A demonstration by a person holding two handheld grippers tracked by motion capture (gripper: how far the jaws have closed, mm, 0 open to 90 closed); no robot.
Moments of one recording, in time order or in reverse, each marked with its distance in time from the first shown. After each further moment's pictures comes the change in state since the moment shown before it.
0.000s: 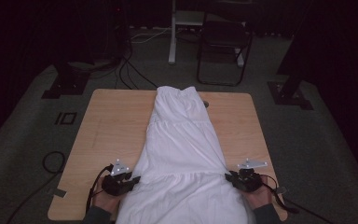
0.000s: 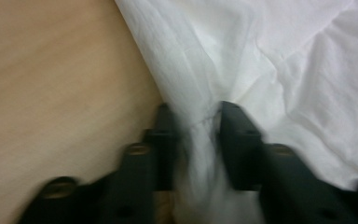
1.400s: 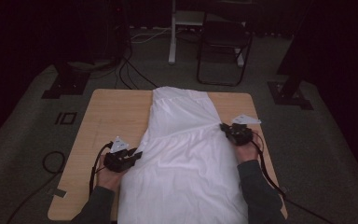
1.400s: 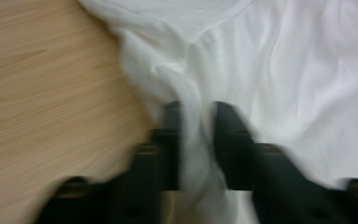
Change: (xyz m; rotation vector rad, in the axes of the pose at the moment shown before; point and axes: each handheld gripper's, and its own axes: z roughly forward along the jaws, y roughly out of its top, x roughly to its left) left arm 0.019 0.064 0.007 -0.107 0.025 0.032; right arm -0.041 0.136 0.019 -0.271 -0.145 -0.064
